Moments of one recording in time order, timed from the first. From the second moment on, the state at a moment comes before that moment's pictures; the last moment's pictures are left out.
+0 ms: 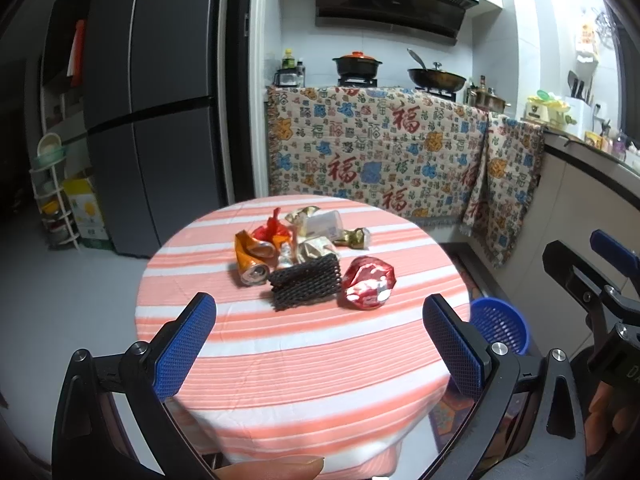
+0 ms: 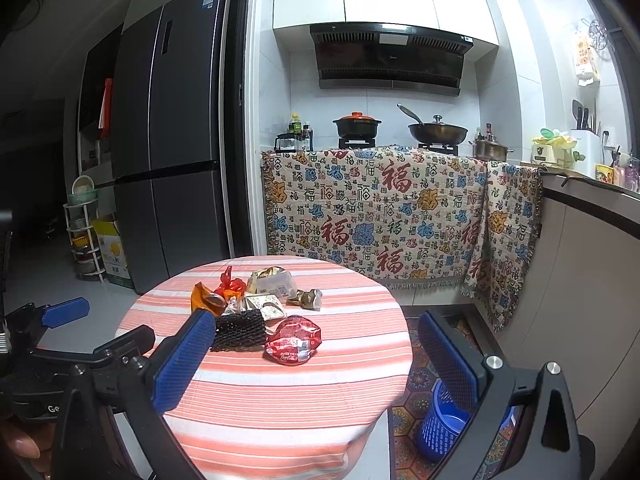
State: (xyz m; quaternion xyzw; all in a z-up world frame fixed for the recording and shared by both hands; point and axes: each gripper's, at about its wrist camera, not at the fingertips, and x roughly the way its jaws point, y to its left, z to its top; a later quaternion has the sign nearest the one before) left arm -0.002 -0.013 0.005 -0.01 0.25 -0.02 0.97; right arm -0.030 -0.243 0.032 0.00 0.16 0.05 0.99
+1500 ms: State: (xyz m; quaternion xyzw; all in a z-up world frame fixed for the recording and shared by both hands) left arm 0.032 0.011 -0.029 -0.02 0.29 0.00 0.96; right arm -0.002 -0.244 0.007 0.01 0.19 0.04 0.98
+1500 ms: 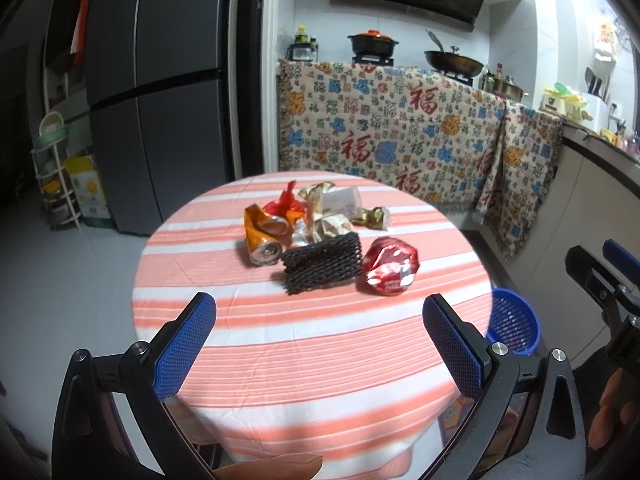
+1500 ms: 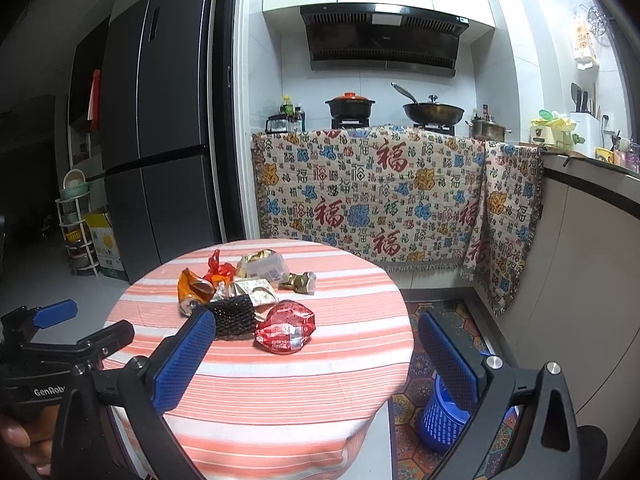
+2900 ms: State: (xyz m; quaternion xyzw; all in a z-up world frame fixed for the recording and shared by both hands) left arm 0.227 0.000 -0.133 0.14 0.37 -0.22 0.89; right arm 0.233 -0.192 -0.171 -0.03 0.45 0.12 0.88
